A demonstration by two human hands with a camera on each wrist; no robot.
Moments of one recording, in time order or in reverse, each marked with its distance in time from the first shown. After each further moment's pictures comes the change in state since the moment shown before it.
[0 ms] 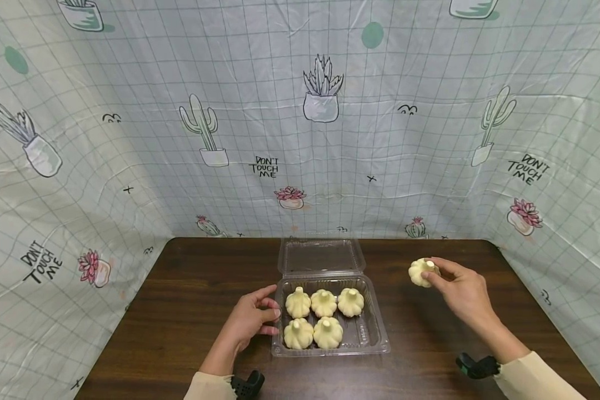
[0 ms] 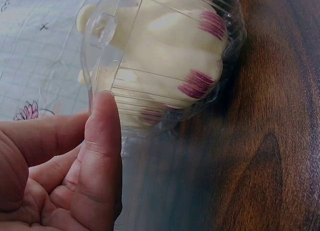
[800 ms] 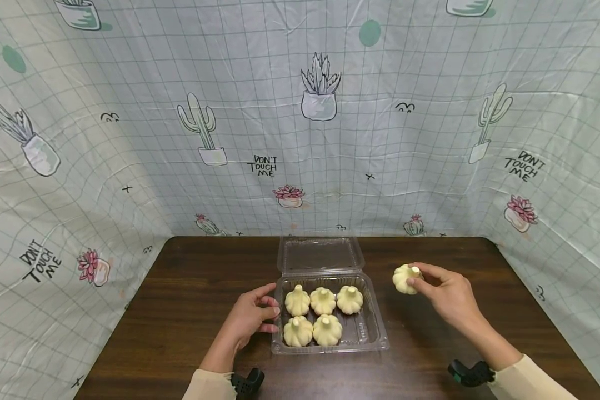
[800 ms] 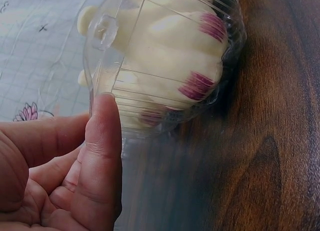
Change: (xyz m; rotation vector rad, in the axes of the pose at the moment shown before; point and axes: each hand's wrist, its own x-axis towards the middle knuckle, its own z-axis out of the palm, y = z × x) left_hand -0.001 0.000 0.001 0.012 0.002 0.009; right_hand -0.016 -0.025 0.004 0.072 -0.148 0.037
